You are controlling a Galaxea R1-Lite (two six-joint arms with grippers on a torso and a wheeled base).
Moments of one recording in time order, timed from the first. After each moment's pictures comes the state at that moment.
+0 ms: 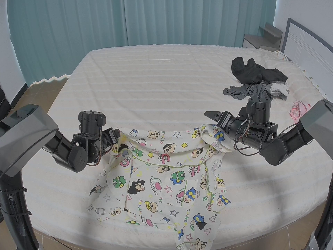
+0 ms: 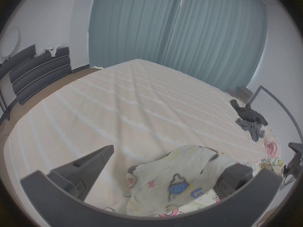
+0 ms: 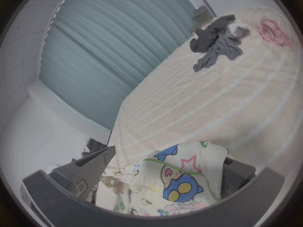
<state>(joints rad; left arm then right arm) -0.26 2.16 -1.03 -0.69 0.33 -0.49 0.38 2.12 -1.07 -0.81 0.06 0.76</state>
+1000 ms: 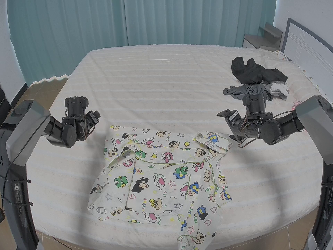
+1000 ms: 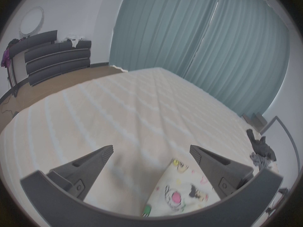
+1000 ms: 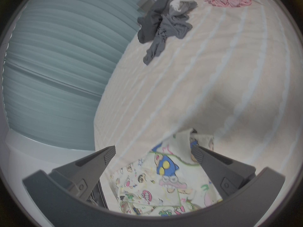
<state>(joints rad) -0.06 2.30 -1.39 -0.51 0.29 -0.60 0.27 2.25 -1.38 -0.37 0.01 1.08</state>
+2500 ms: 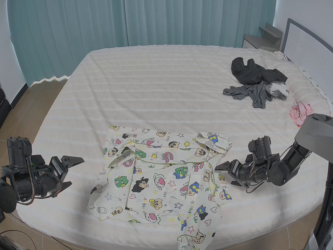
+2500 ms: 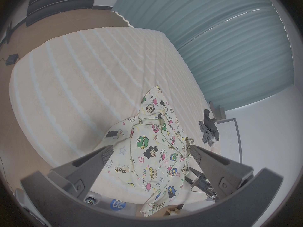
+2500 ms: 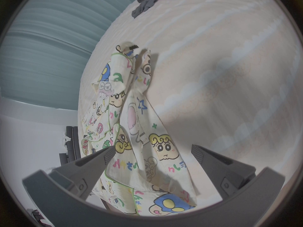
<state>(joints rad) -0.04 1.44 -0.35 -0.51 -0.25 -0.91 0.30 2.19 -0.78 -0.63 0.21 0.85</state>
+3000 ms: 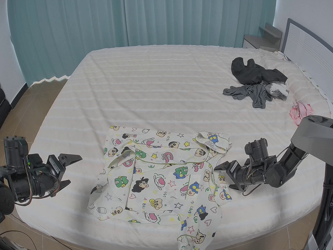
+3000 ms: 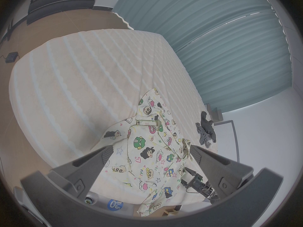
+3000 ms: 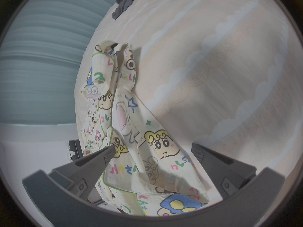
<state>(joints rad) -0.04 1.40 -0.35 -0.51 -0.25 -0.93 0.32 2.22 -0.79 -0.63 0.19 1.03</state>
